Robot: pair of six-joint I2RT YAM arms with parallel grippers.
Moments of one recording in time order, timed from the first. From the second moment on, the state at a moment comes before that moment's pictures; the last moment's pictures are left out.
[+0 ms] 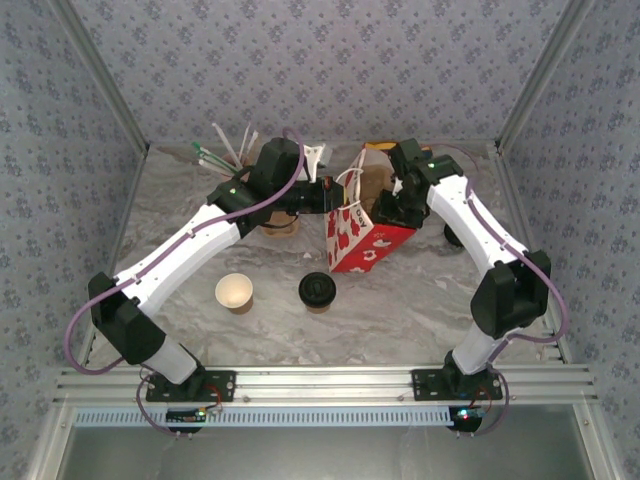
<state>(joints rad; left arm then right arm) -0.75 1.55 1.57 -0.55 0.32 -0.63 0.37 1.67 1.60 -1.19 -0.16 0.55</state>
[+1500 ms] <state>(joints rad) -0.75 1.56 1.57 -0.55 0.33 -0.63 0.53 1.67 1.85 -1.30 0.15 0.52</state>
